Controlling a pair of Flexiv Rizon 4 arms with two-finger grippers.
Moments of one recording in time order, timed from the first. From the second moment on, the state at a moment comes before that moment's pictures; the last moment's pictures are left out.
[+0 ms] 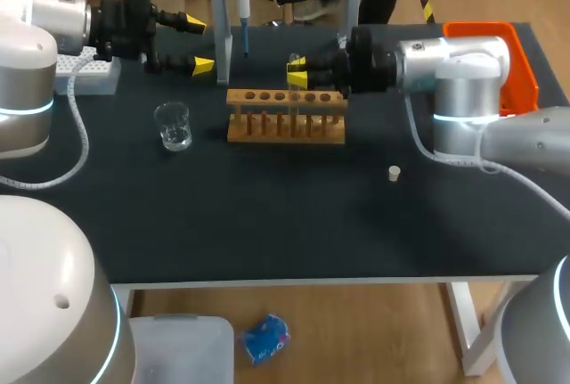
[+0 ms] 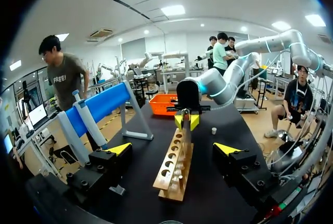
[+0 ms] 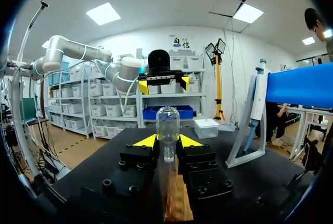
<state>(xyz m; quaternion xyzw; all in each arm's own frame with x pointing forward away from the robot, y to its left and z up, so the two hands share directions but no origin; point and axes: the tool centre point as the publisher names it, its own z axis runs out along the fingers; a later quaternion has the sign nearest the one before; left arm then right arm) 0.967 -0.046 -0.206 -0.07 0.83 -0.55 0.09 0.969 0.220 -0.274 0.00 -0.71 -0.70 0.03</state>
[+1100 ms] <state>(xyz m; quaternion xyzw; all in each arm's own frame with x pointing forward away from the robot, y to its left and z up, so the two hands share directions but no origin) 0.967 -0.046 -0.206 -0.07 0.83 -0.55 0.09 0.973 0.218 -0.226 0.00 -0.71 -0.70 0.00</state>
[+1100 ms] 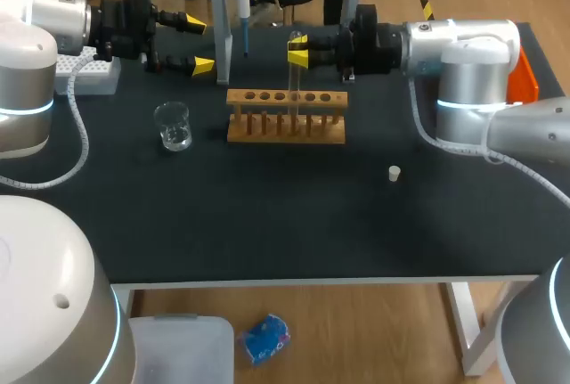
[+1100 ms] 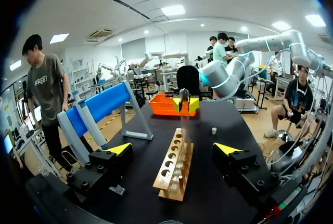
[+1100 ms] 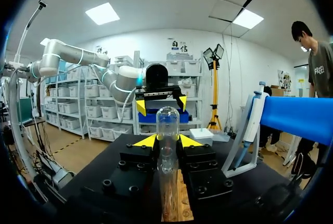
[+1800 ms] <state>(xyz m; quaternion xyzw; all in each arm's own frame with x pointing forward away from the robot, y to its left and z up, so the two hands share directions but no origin) 0.967 -0.046 -0.206 -0.07 0.83 -0.55 0.09 0.968 0.212 -0.191 -0.03 -0.72 -0.70 0.00</state>
